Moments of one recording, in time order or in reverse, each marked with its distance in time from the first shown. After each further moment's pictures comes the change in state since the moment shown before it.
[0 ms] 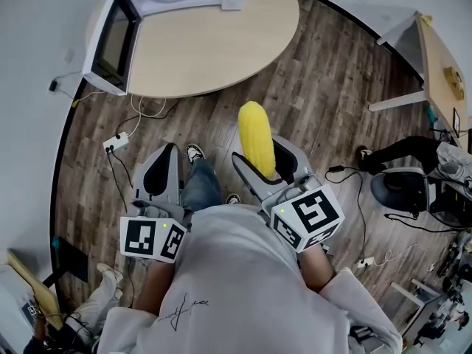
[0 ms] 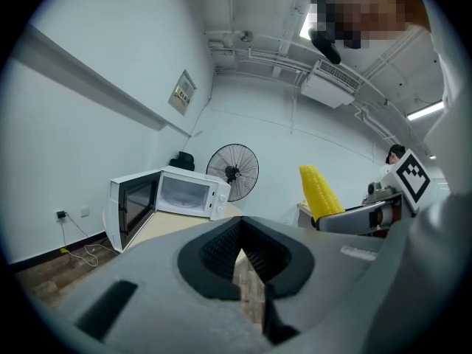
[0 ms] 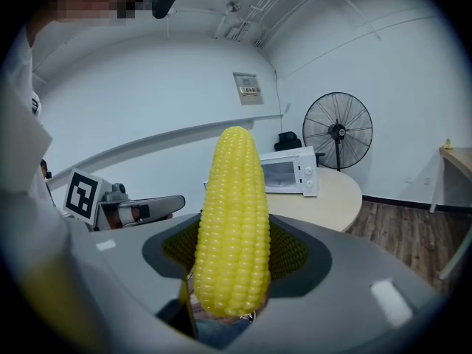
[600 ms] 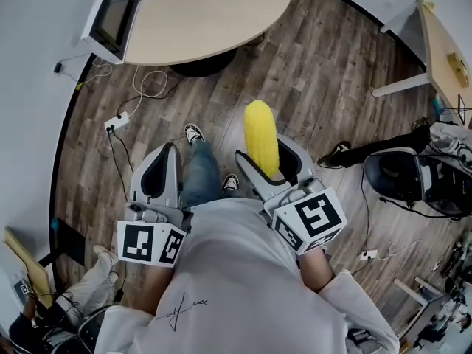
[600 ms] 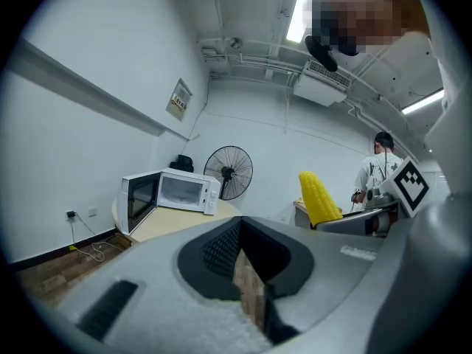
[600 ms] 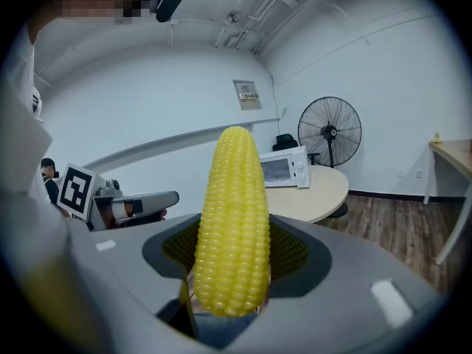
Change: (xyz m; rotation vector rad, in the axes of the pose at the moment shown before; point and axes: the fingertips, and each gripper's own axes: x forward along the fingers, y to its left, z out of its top) left arm -0.091 -0.088 -0.038 0.028 -0.009 0.018; right arm -0.110 0.028 -0.063 0.018 -0.028 -0.001
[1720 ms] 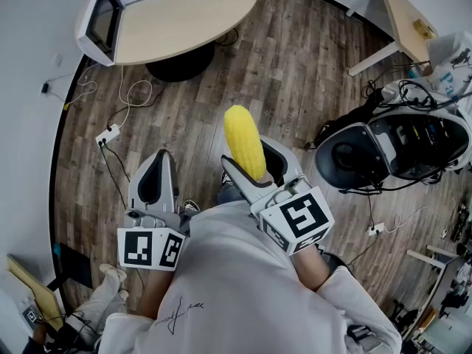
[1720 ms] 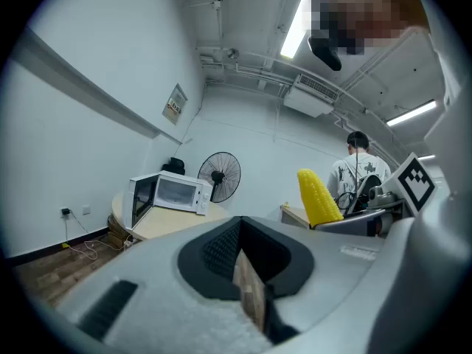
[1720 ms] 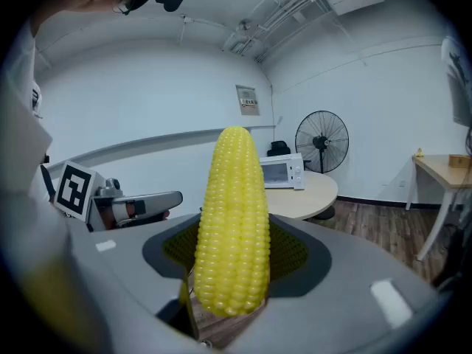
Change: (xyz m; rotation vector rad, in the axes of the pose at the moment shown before) left arm -0.110 -0.006 -0.004 0.000 -0.028 -0.078; right arm -0.055 0.110 -0.027 -0.030 -0.033 -0.088
